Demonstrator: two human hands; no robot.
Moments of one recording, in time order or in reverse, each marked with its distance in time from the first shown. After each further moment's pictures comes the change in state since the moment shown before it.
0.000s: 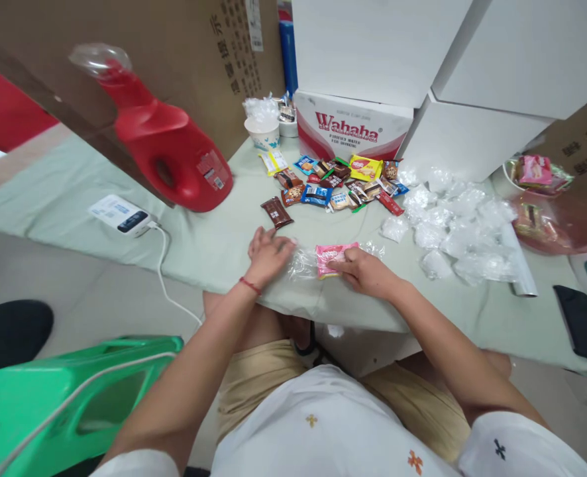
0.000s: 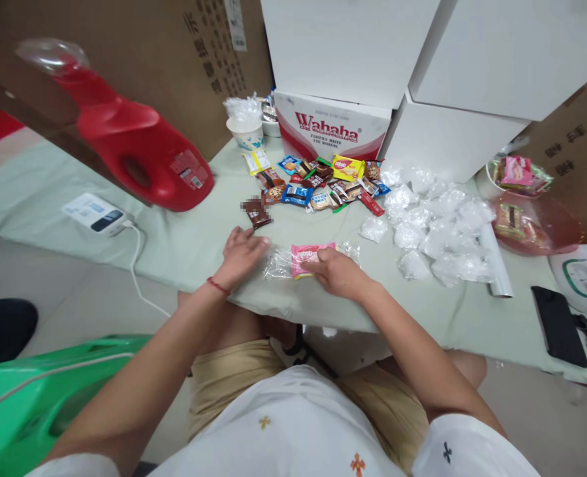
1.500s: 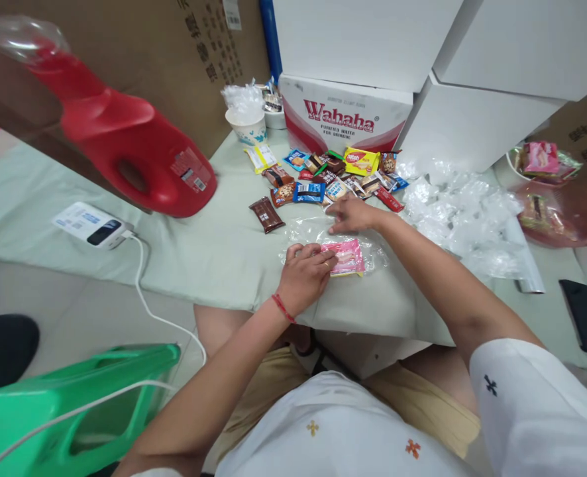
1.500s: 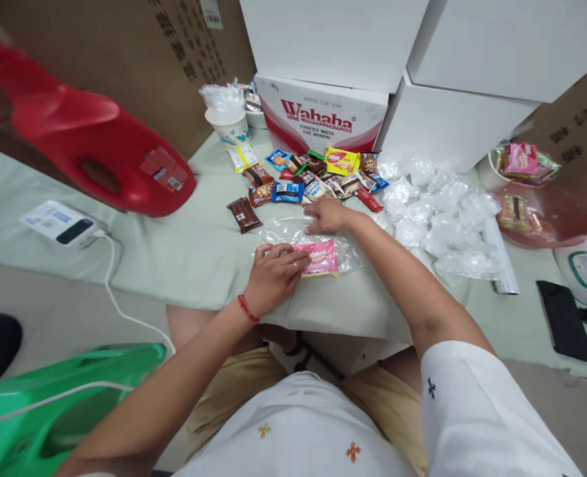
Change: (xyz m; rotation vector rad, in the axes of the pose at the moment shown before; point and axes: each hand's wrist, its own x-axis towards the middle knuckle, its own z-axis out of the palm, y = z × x) left_hand -0.032 0.072 0.040 0.315 -0.235 0.667; right_hand 0.114 0.104 -0.049 0.115 -0.126 0.240
